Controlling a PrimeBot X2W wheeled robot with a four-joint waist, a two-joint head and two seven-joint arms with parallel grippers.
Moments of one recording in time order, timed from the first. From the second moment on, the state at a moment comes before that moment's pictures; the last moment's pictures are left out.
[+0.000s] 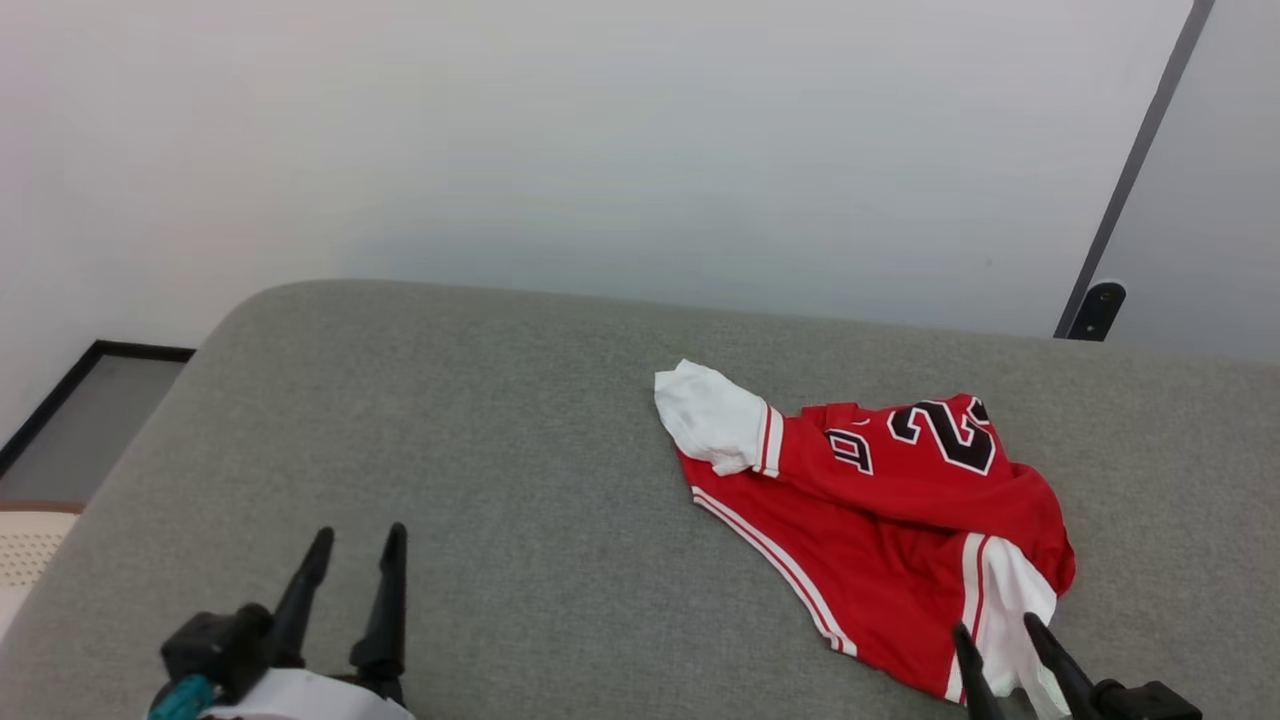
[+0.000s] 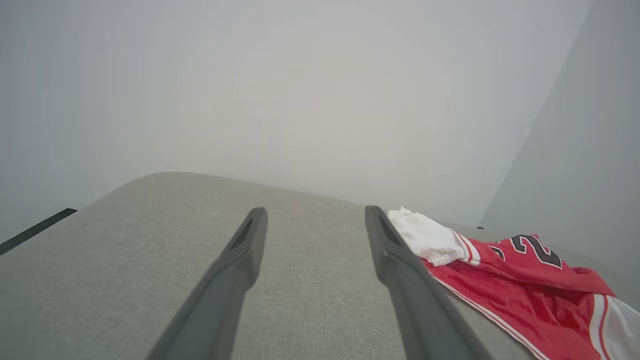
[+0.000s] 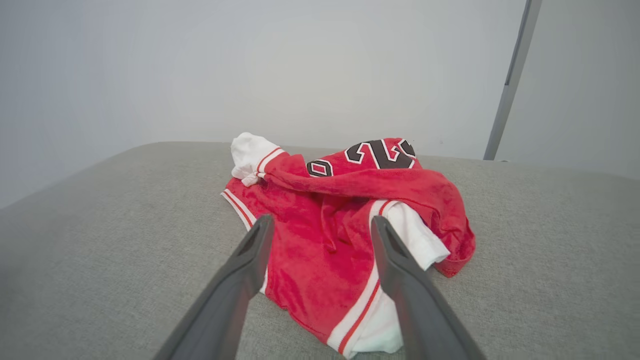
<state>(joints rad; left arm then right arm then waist) -0.04 0.22 -0.09 0.23 -0.44 -0.11 -0.26 0.09 -0.10 0.11 0.24 0.19 0.13 -0.26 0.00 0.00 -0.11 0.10</state>
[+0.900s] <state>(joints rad) -0.03 0.19 -0.03 0.20 -0.41 -0.13 -0.26 -0.05 -0.16 0.03 0.25 0.17 0.13 0.54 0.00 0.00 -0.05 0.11</state>
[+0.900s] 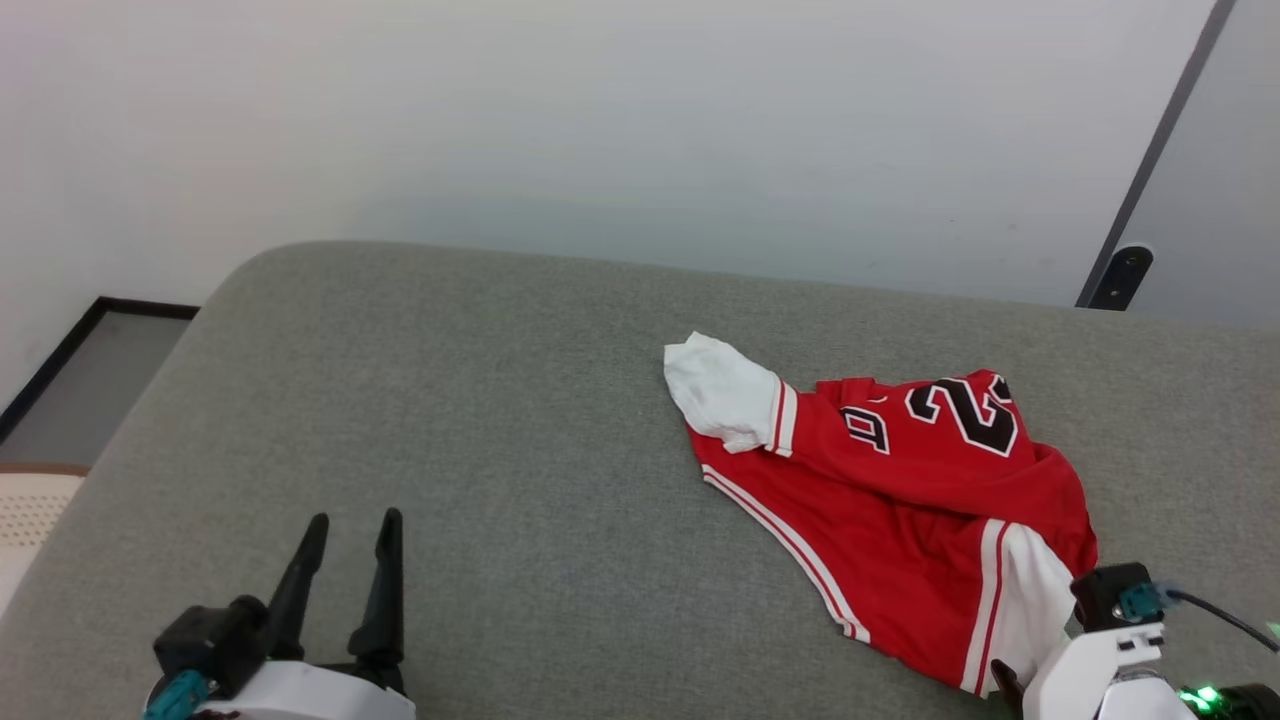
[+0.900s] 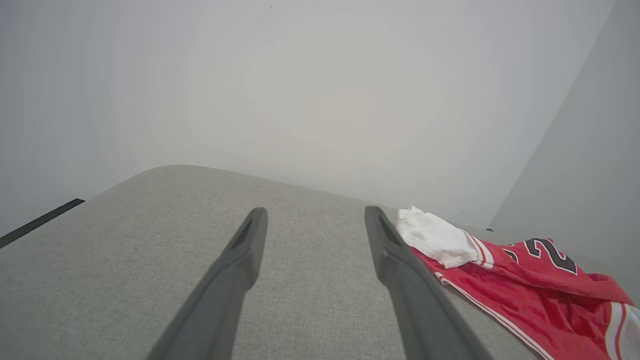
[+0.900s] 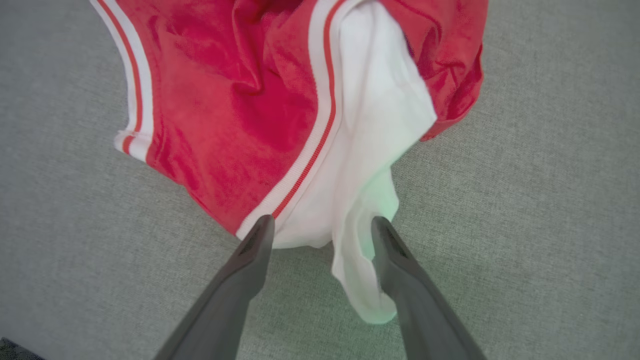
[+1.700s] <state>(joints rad) -0.07 0.18 -0.06 0.24 -0.44 -0.13 -0.26 -0.21 -0.05 -0.19 0.32 -0.02 0.13 0.79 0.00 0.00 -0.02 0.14</state>
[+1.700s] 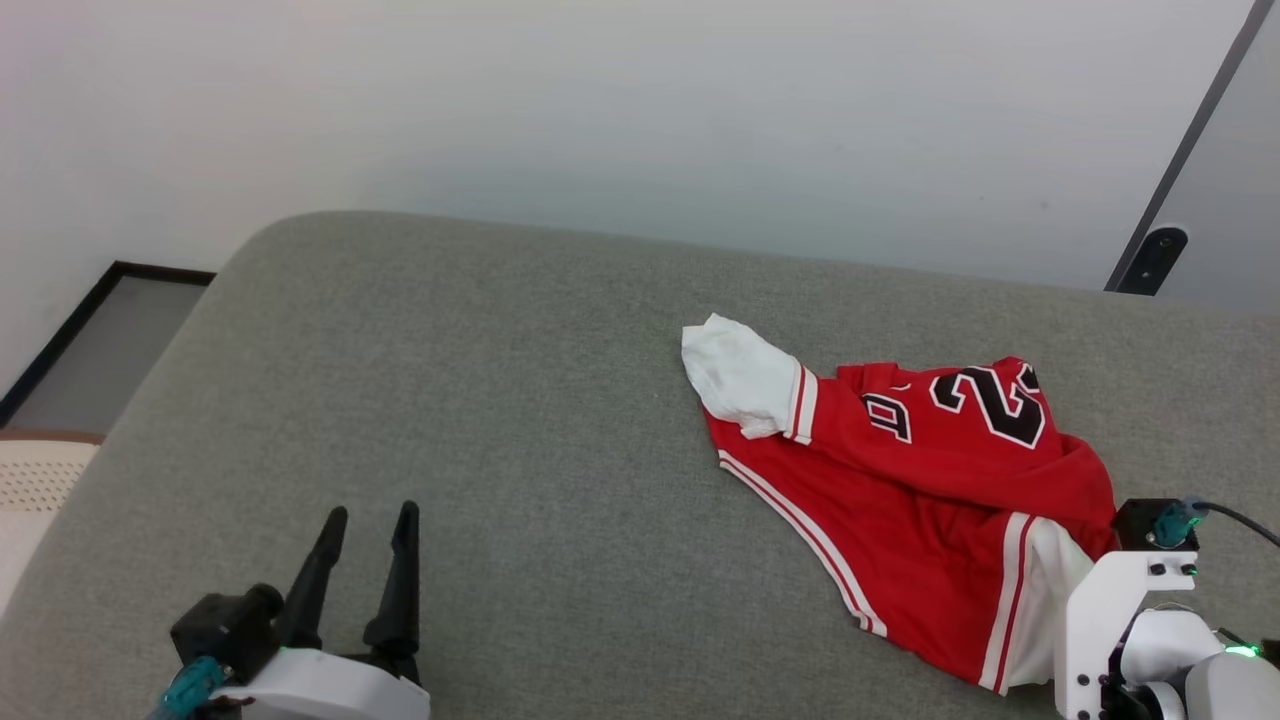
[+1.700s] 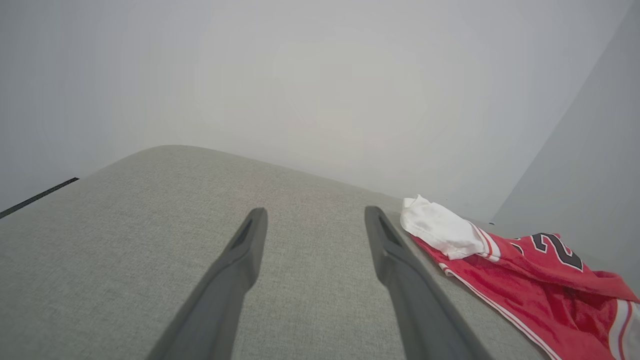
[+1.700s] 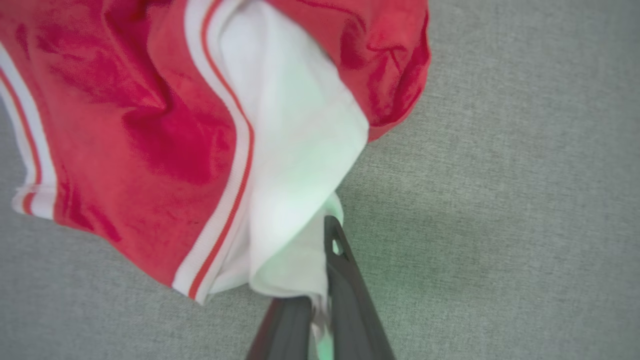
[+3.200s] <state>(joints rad) -0.14 0.21 -0.13 0.30 -0.48 -0.13 -0.26 -0.34 -0.09 -0.64 0.39 -0.21 0.13 0.90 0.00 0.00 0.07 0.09</state>
